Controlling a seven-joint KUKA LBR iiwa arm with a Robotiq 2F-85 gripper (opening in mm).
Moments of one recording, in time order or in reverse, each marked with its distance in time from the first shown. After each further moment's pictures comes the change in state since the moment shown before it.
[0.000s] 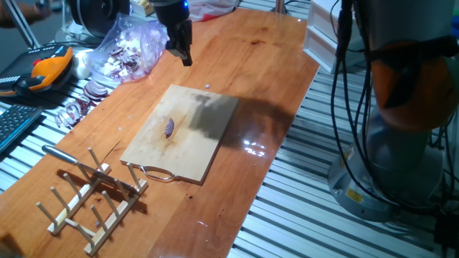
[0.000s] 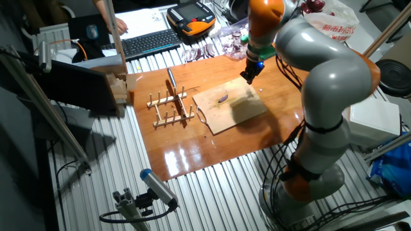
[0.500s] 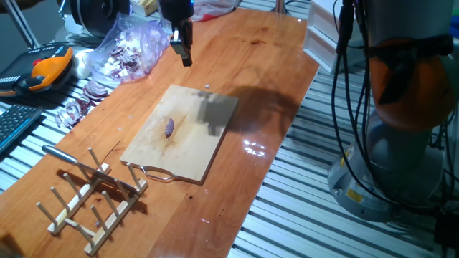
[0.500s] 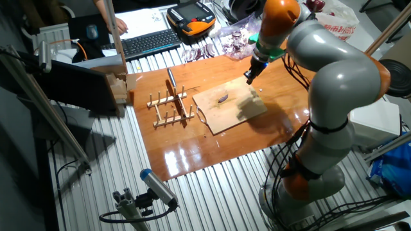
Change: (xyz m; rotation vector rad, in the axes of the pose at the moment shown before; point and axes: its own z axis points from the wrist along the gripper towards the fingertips) arm 0.000 0.000 -0.001 -0.065 -0.039 -0.050
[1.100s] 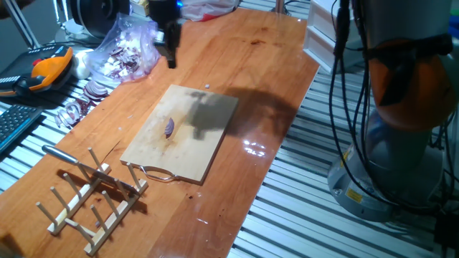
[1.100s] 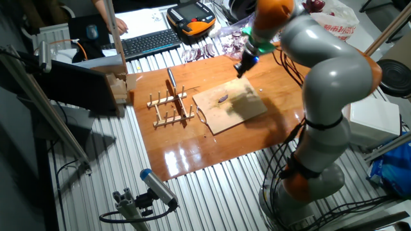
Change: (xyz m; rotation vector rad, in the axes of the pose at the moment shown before) arm -0.065 0.040 -0.026 -0.042 0.013 0.157
